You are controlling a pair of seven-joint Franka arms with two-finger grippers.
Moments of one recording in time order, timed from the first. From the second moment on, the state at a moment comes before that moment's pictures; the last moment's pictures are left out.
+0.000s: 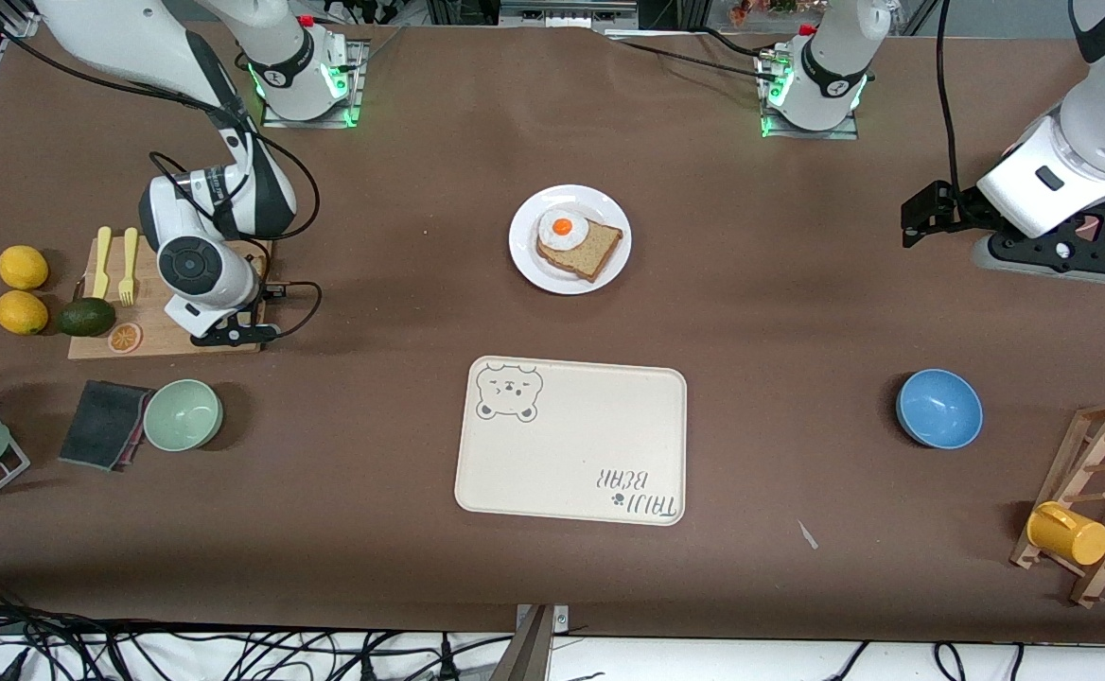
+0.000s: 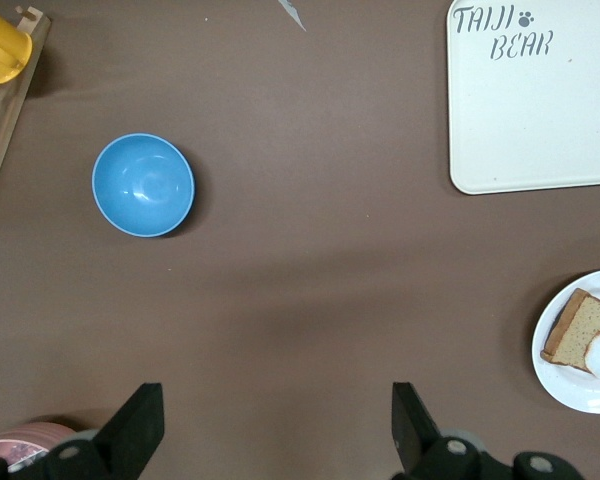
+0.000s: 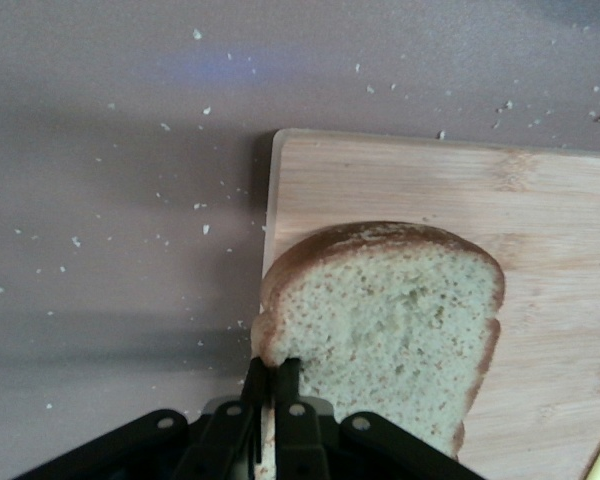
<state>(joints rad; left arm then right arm) 0.02 0.05 -0.16 -1.58 0.02 1.56 -0.01 0.25 0.36 -0.16 -2.22 -0.27 2.28 0.17</state>
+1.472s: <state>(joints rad) 0.02 0.06 -0.16 -1.58 0.02 1.59 -0.01 0.28 0.34 0.11 -1.70 -0.06 1.71 0.40</state>
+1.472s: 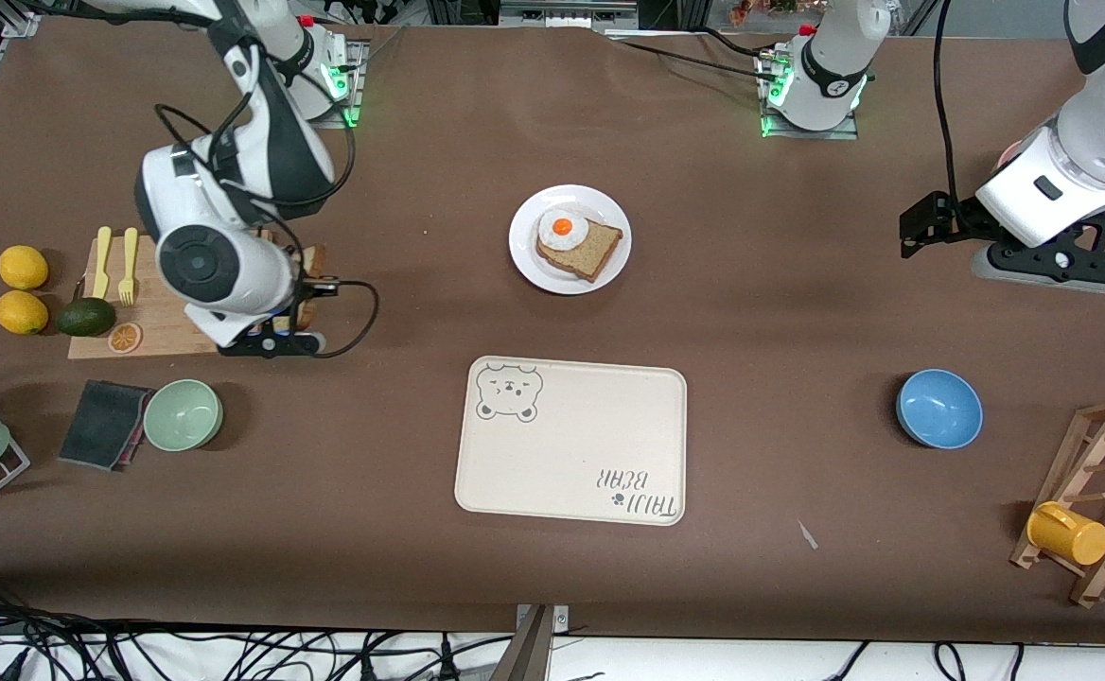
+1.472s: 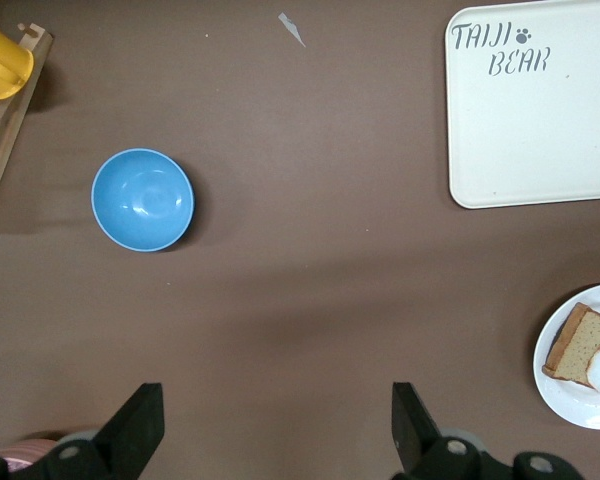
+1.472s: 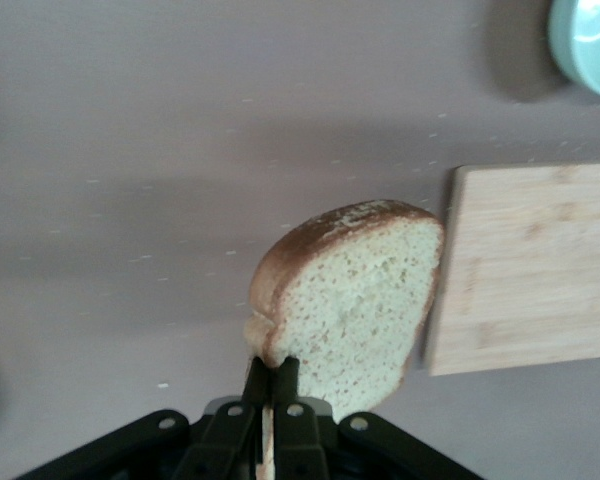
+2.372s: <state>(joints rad) 0.02 0.06 -0.16 -1.58 0.02 1.59 -0.01 0.45 0.37 0.31 -1.65 0.19 1.79 1.07</state>
